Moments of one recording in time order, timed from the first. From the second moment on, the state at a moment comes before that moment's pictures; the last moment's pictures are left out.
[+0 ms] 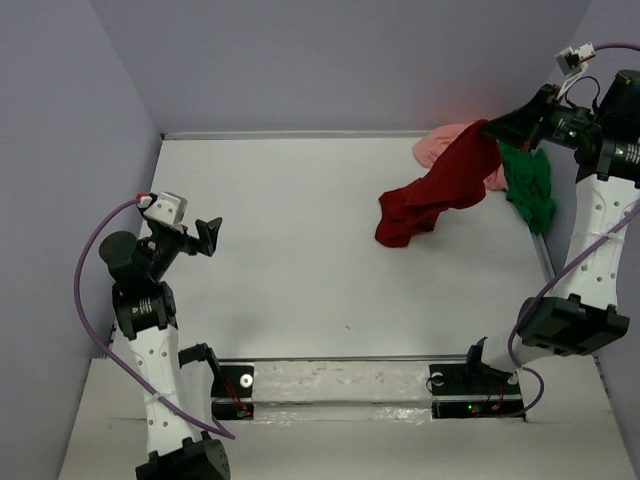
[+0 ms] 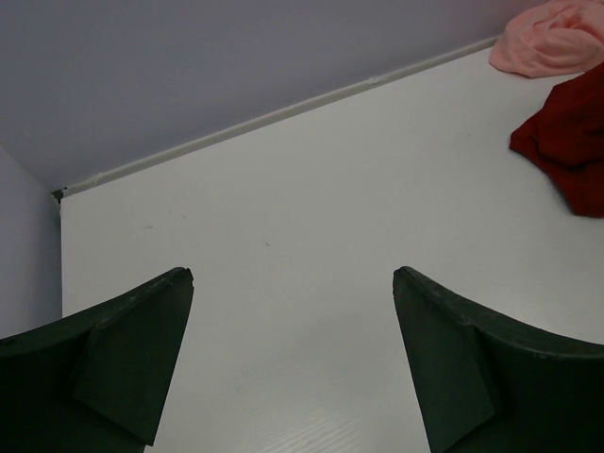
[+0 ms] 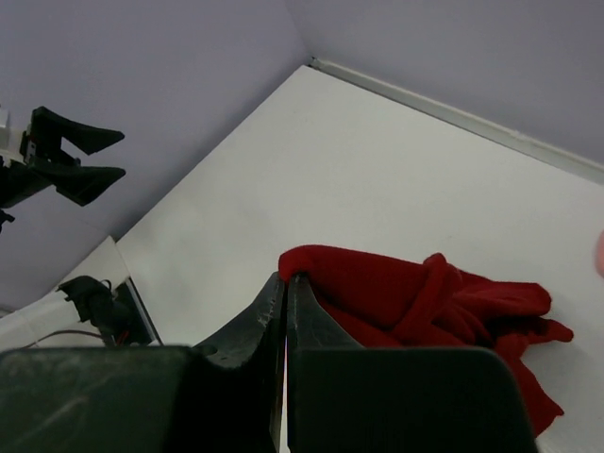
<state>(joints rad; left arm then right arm) 0.36 0.62 0.69 -0.12 0.75 0.14 -0.35 1.50 1.96 -0.74 -1.28 0.10</state>
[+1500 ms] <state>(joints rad) 0.37 0.59 0.61 -0.05 0.77 0.10 0.69 2.41 2.46 -1.21 -0.94 -0.35</state>
